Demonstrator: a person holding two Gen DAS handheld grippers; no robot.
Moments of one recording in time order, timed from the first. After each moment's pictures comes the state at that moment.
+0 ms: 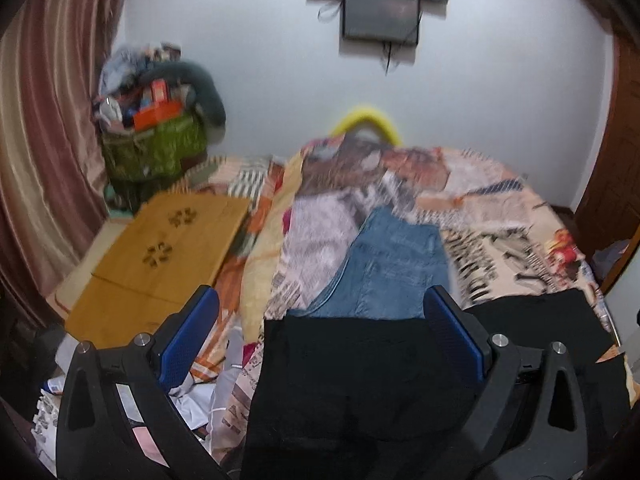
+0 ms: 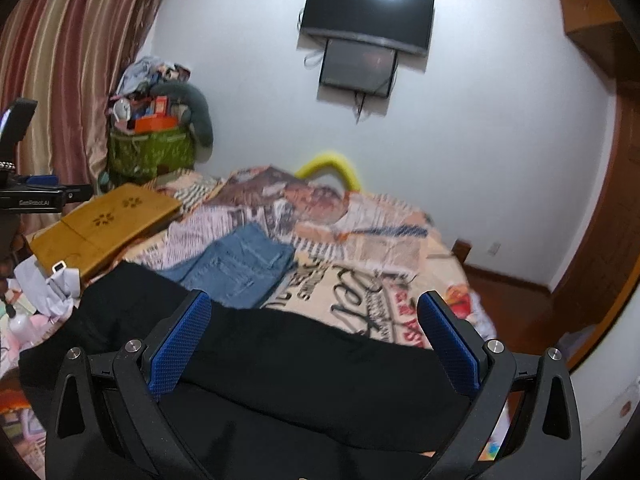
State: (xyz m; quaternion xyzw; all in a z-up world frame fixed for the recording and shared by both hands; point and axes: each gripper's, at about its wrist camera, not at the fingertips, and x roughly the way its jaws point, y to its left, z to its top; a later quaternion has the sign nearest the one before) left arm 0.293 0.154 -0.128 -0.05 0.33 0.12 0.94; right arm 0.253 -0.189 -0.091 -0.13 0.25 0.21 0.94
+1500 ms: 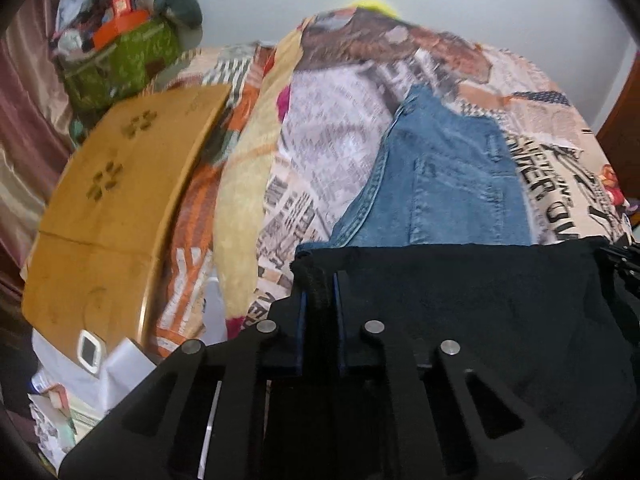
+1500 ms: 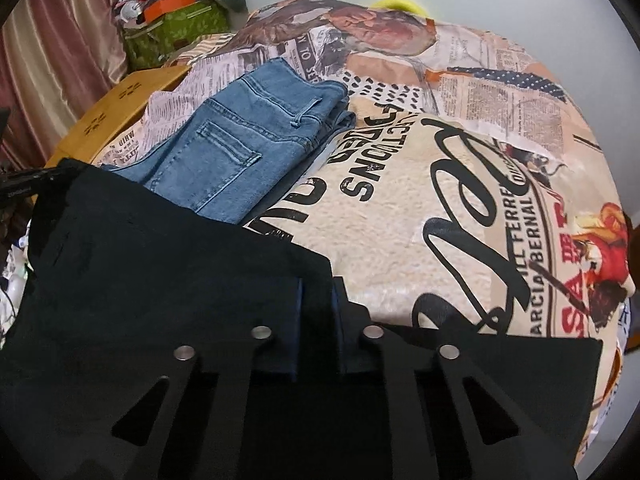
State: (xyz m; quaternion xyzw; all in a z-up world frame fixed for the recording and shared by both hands) left arm 0.380 0.202 -0.248 -0.05 0.48 0.08 0.87; right arm 0.417 -0.145 -0.238 -0.13 0.49 0.30 0.81
